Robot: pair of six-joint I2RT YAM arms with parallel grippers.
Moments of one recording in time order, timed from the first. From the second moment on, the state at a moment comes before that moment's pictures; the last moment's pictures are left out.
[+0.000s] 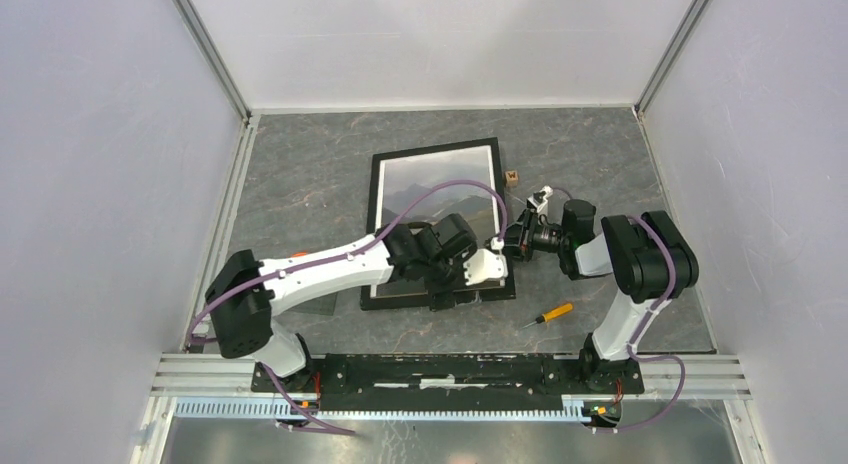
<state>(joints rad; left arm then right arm) -1.09 1.57 1.18 -0.68 0.12 0.42 0.10 1.82 0.46 0.90 -1.11 1.16</state>
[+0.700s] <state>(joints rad) -0.59 1.43 1.67 -0.90 0.03 0.24 0.12 1.52 1.11 -0.30 -0.94 0.46</state>
